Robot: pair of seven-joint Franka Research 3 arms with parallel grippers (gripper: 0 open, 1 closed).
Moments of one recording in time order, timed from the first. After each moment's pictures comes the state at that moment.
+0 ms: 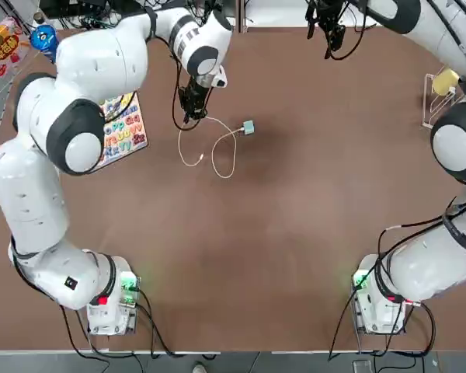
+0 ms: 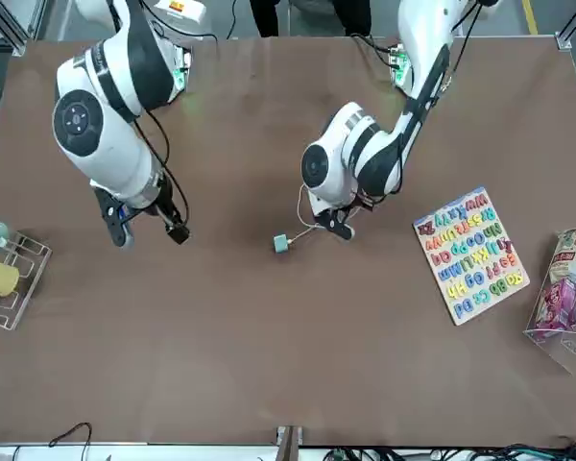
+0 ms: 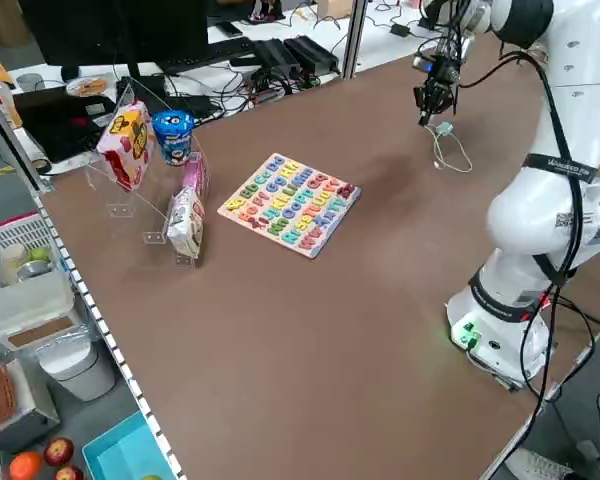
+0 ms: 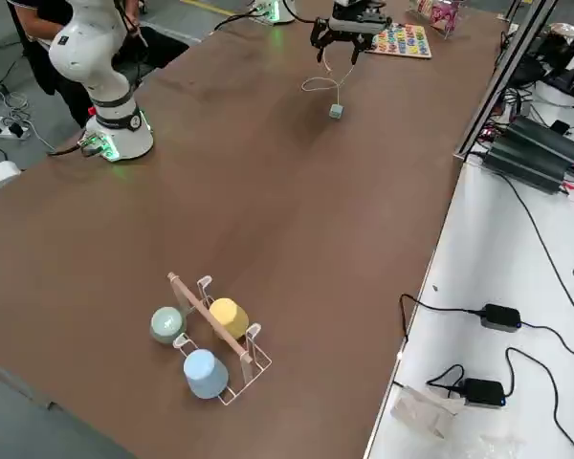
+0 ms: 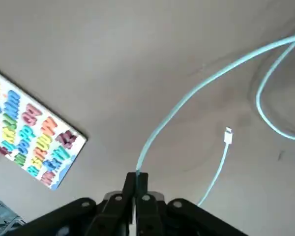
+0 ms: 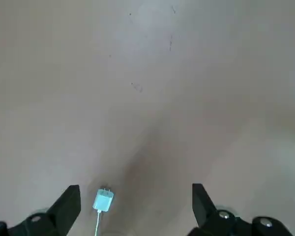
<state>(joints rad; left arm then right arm) -0.47 0.51 -0.29 -1.60 0.35 1.60 -0.33 0.32 0.27 0.09 -1.51 0.05 1.70 1.40</state>
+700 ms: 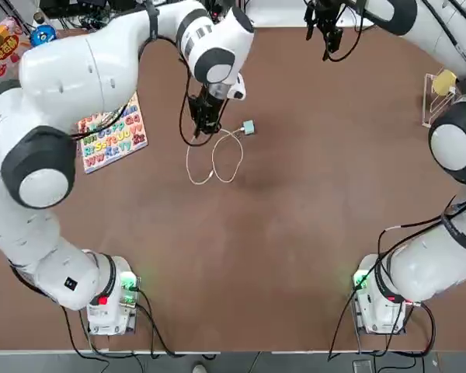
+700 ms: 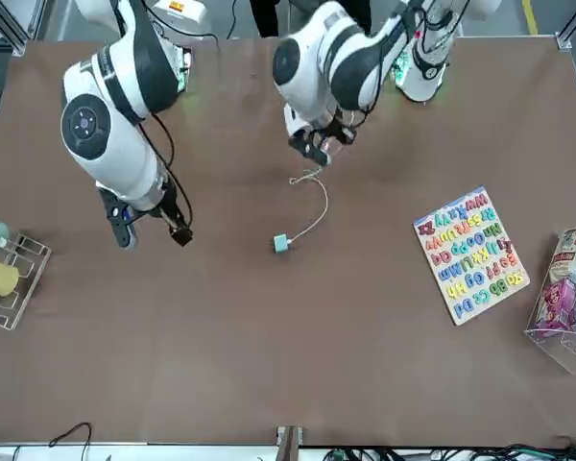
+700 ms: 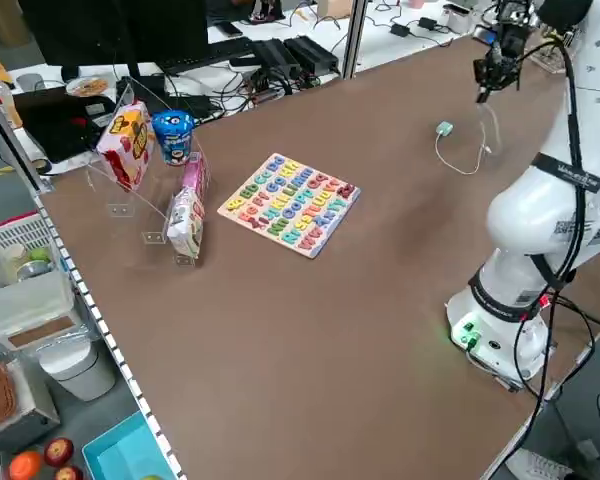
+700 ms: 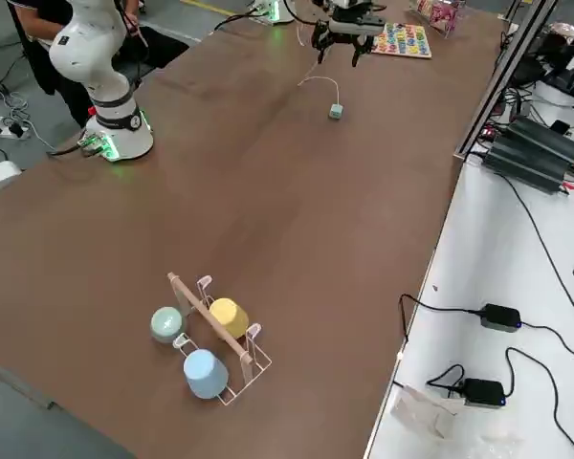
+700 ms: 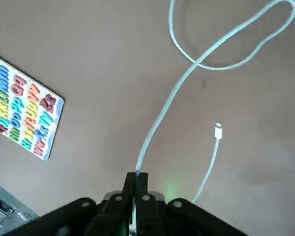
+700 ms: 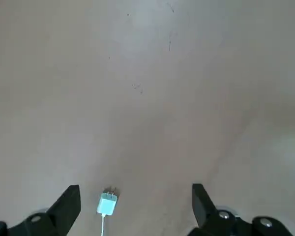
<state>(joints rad) -0.48 0.31 -0.52 -1.68 0.25 1.47 -0.42 0.31 0.28 0.09 -1.51 0.05 1.72 1.43</state>
